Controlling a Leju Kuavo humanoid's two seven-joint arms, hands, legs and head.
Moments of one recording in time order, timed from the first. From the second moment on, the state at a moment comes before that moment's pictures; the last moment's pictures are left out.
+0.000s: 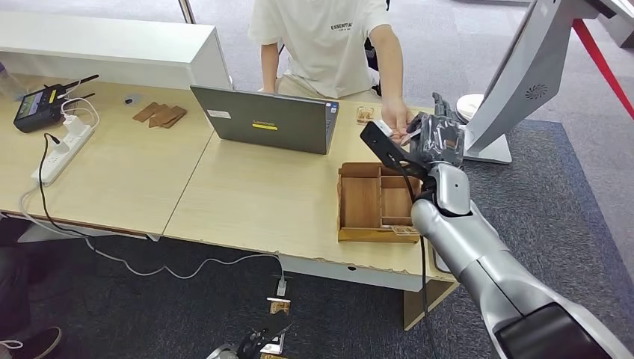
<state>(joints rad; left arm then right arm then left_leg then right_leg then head) -0.37 -0.06 -1.31 -0.23 0.33 0.35 0.25 -1.03 0.02 0.85 -0.46 0.78 -0.54 0.23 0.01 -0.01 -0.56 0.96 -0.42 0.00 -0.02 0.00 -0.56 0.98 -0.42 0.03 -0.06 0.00</state>
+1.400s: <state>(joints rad) -0.30 -0.03 -1.29 -0.22 0.51 0.46 0.21 -0.63 -0.28 0.66 -0.93 0.75 -0.70 0.27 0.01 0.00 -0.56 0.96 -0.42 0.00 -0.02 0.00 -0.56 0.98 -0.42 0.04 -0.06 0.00</state>
